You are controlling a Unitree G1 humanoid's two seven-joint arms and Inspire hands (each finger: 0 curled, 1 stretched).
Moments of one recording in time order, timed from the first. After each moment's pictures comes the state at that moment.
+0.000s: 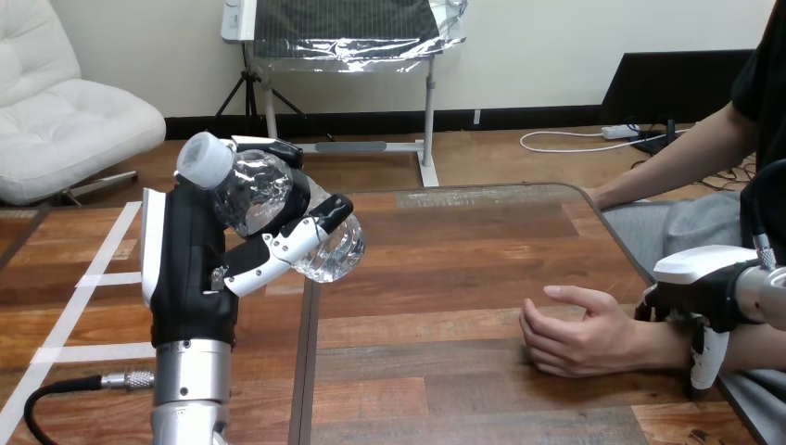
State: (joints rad) left arm 0.05 0.00 0.02 -0.11 0.11 -0.35 0.08; right arm -0.71 -0.81 0.51 0.92 -0.86 -0.34 0.45
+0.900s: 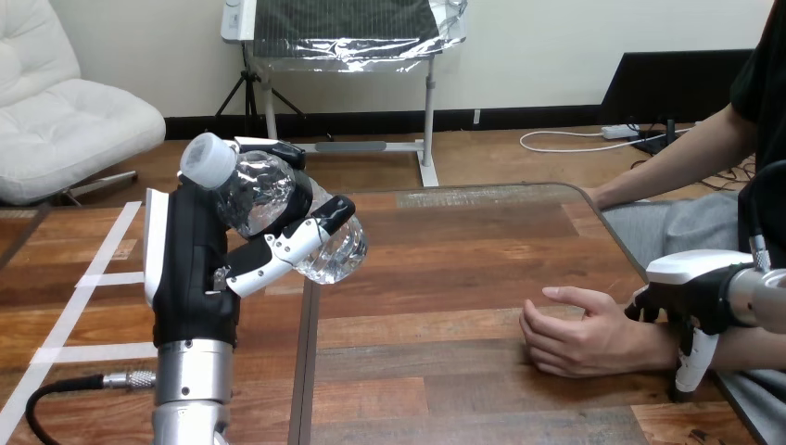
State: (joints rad) left arm 0.05 0.00 0.02 -0.11 0.11 -0.34 0.07; right arm -0.64 -0.82 0.49 0.79 -0.78 -0.27 0.52
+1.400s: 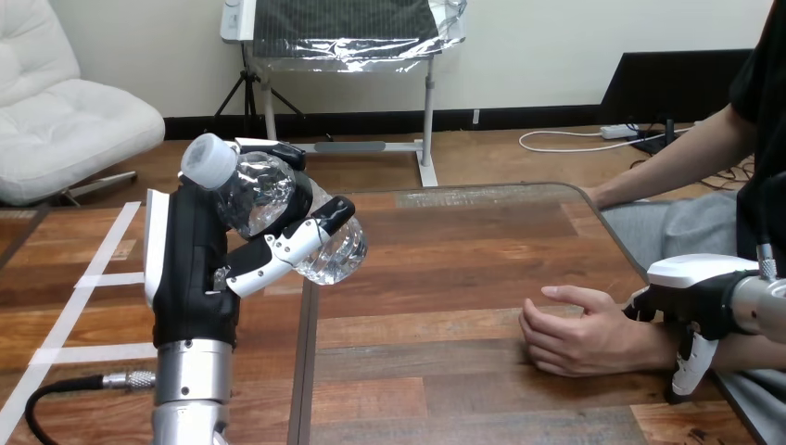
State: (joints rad) left arm 0.05 0.00 0.02 -0.11 0.11 -0.34 0.07; right arm -0.58 -0.83 0.46 0.73 -0.74 -0.25 0.50
